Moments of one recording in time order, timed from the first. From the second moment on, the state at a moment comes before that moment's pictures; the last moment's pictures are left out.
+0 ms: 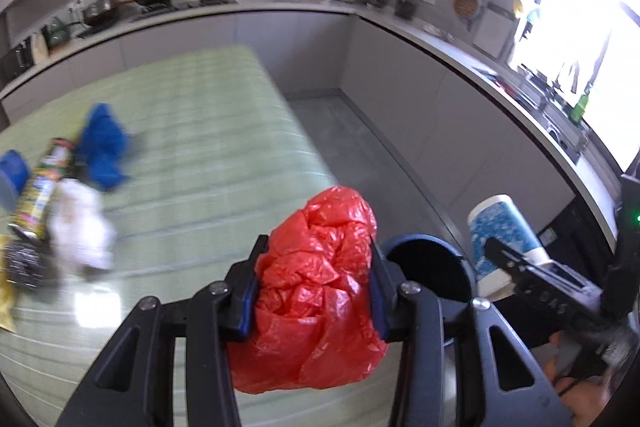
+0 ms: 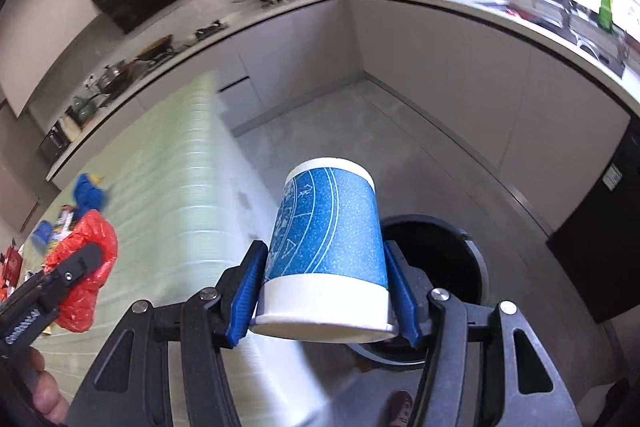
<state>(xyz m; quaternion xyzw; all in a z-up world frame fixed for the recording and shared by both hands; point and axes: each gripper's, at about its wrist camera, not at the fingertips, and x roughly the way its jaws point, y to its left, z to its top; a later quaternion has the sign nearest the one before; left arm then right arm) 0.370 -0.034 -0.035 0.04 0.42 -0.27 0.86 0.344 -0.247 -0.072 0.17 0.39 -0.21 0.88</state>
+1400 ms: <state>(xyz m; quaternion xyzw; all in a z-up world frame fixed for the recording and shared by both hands) 0.355 -0.081 -0.021 0.04 0.46 -0.19 0.87 0.366 -0.310 -0.076 0.18 0.40 -0.11 0.89</state>
